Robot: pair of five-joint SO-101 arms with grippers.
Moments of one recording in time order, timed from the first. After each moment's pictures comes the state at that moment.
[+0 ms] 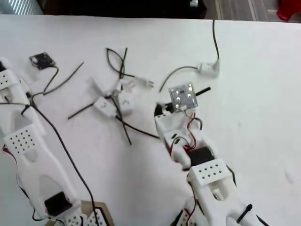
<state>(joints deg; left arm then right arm) -36.5 65.5 -75.2 100.9 -75.9 -22.2 -50.0 70.9 20.1 0.7</state>
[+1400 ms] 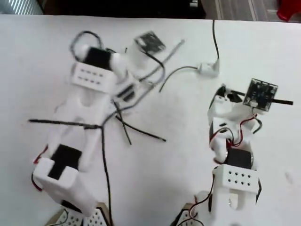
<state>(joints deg) 14.5 10.4 -17.9 91.3 -32.9 8.6 -58.8 64.0 27.3 -7.6</state>
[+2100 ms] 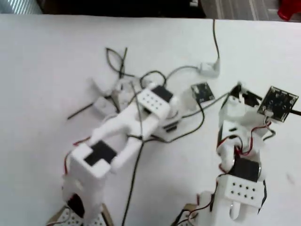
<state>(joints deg) 33.6 27.4 -7.1 69.1 -29.5 12.9 -66.7 62.9 30.3 -8.0</state>
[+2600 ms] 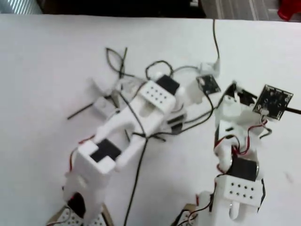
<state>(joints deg) 34.2 30.2 -22.2 83.4 -26.8 10.7 -66.7 62.9 30.3 -8.0</state>
